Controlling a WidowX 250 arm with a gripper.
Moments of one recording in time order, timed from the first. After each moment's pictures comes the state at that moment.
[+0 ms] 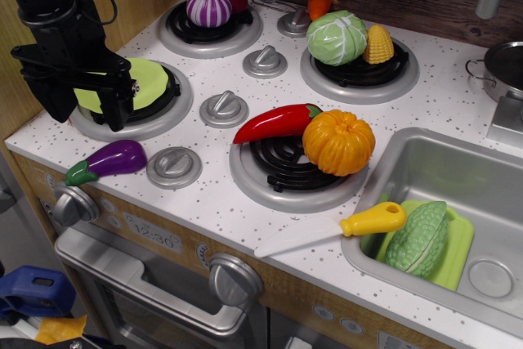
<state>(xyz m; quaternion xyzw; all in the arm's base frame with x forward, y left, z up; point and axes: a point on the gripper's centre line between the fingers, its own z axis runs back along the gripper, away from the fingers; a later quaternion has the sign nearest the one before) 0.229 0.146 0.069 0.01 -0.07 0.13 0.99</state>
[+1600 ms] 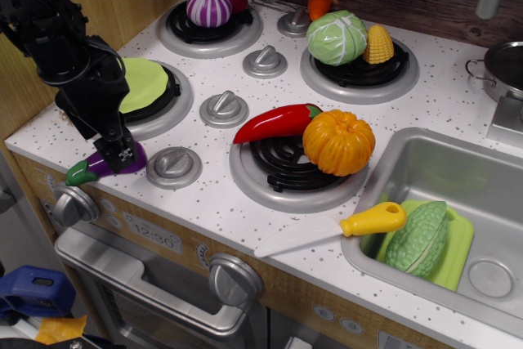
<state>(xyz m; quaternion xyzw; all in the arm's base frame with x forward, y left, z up) 0.233 0.142 0.027 0.05 -0.11 -0.18 0.98</state>
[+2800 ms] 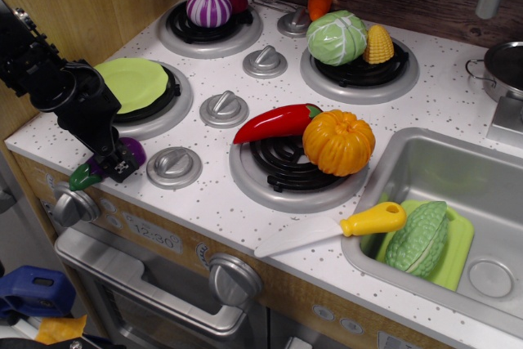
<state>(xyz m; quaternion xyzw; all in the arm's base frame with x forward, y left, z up) 0.236 0.156 -0.002 0.02 -0.17 -0.18 0.97</state>
